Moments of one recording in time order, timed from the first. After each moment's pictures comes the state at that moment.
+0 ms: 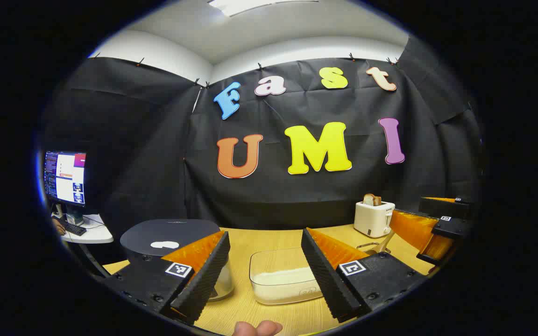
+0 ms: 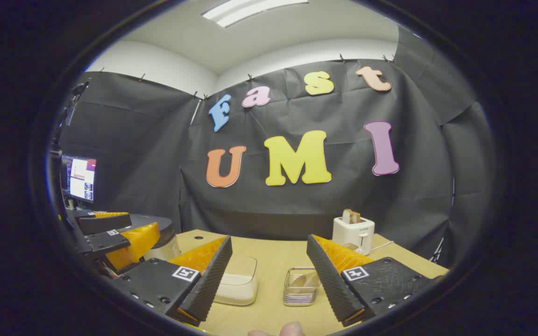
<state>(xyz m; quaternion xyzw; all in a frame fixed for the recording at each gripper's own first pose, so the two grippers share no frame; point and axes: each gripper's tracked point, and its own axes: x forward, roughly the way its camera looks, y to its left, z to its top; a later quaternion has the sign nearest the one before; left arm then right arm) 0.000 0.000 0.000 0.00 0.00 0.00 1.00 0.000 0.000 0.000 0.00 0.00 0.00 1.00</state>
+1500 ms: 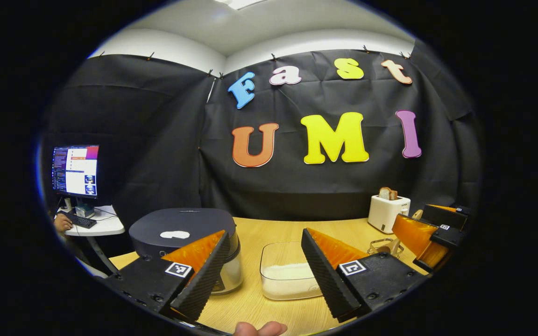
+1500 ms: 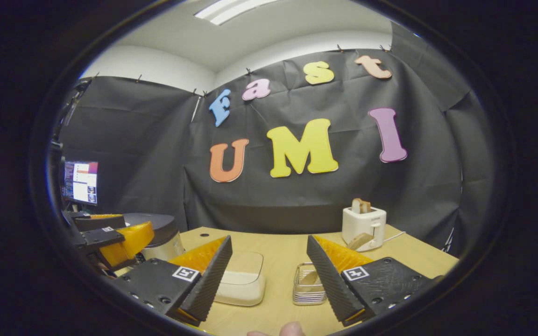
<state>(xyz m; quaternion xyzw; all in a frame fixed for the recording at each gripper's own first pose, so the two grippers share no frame) 0.003 0.009 -0.019 -0.01 0.04 0.05 1.00 0.022 0.000 -0.028 0.02 0.02 0.02 1.00</state>
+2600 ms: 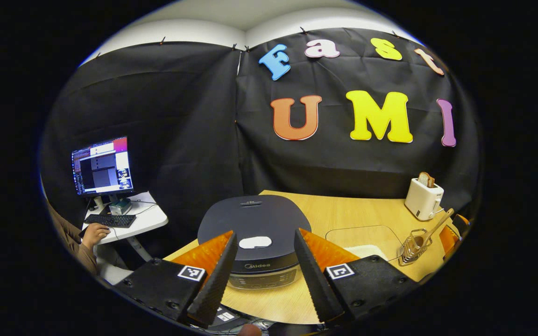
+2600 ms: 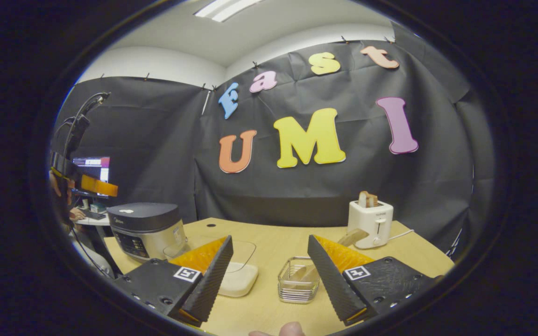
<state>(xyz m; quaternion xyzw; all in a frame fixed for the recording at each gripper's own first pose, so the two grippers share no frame) -0.010 0.134 -0.004 -0.01 0.19 0.15 0.97 0.026 -0.036 -0.042 0.01 0.05 0.07 1.00</state>
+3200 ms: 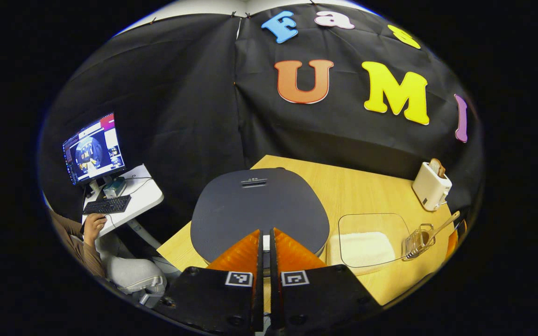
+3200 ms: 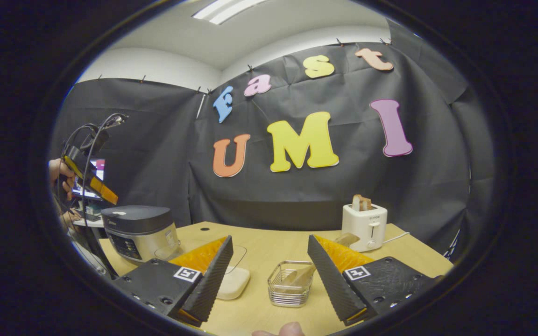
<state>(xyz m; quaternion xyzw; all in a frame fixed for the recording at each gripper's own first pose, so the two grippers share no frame) 0.024 0.153 -0.042 -0.04 0.33 0.14 0.93 0.033 -0.054 -0.041 0.02 0.03 0.05 1.00</state>
